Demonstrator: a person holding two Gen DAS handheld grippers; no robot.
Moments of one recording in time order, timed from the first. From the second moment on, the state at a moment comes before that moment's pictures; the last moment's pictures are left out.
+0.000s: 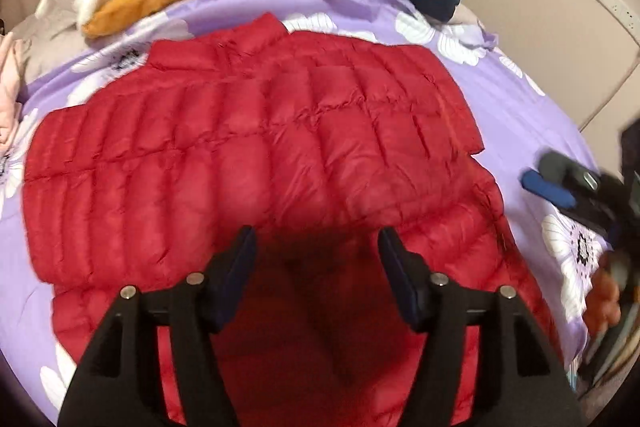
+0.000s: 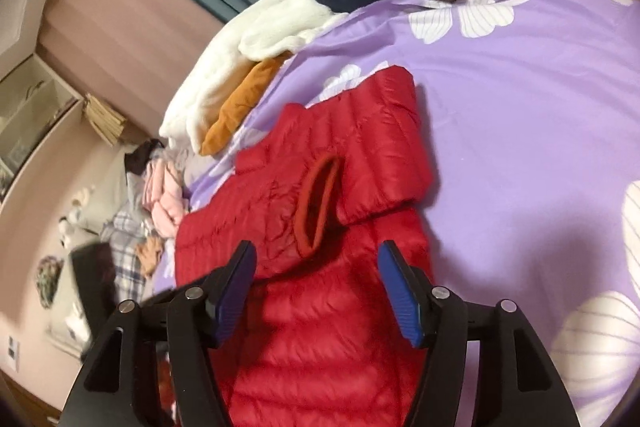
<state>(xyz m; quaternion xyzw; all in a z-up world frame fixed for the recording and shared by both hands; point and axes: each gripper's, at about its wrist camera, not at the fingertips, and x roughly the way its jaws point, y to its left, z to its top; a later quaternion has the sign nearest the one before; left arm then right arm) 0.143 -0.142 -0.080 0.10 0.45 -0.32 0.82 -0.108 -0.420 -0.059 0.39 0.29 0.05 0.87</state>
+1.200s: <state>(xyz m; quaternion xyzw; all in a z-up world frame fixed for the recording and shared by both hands) 0.214 -0.005 -0.069 -0.02 0.44 -0.17 0.88 -0.064 -0.365 -0.023 0.15 0.30 -0.02 0.94</state>
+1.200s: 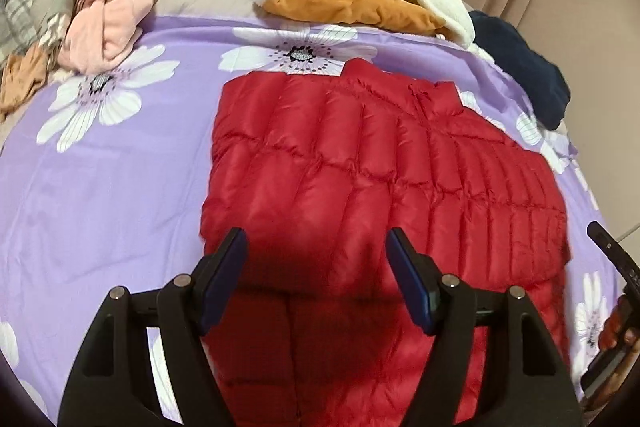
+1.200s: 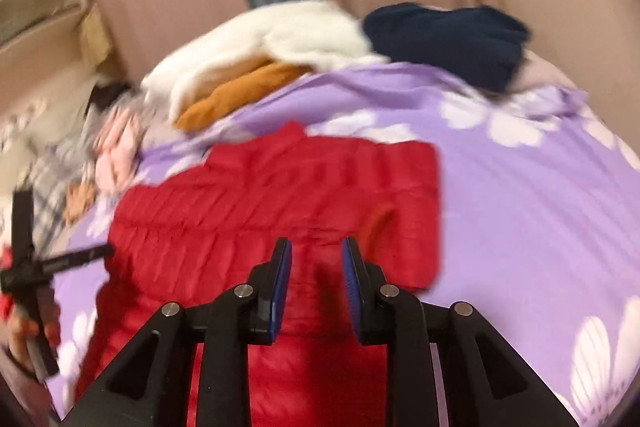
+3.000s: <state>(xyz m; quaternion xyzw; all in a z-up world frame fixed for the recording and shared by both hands) -0.007 0.101 -0.133 -0.34 0.55 -0.28 0.71 -0.220 -0.375 -0.127 0.41 0.40 0.13 0.81</state>
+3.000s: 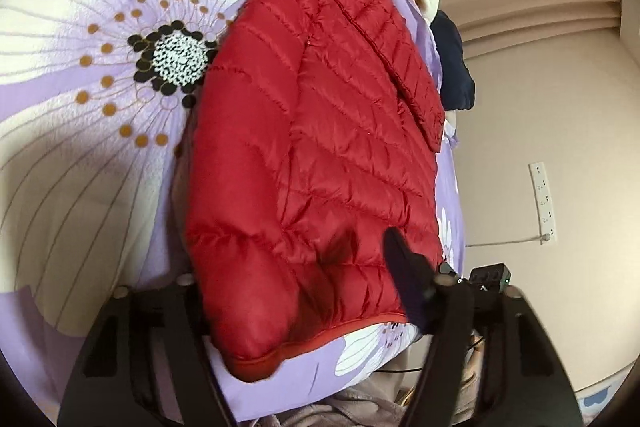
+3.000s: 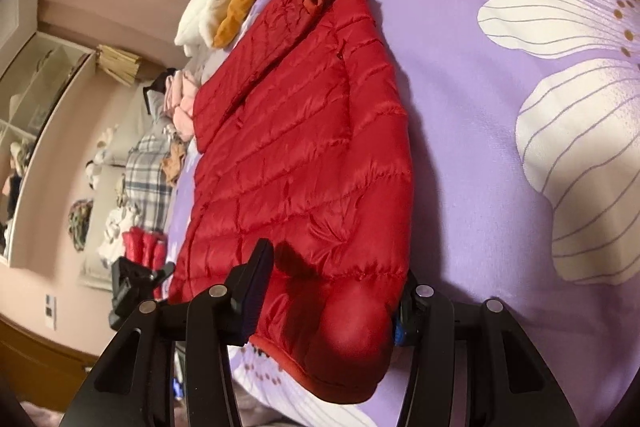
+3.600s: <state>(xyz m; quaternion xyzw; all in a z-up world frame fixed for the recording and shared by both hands) -0.018 0.099 -0.087 -0.30 0.50 -0.28 0.77 -0.251 -0.357 -0.086 0.35 0.29 0.10 0.89</state>
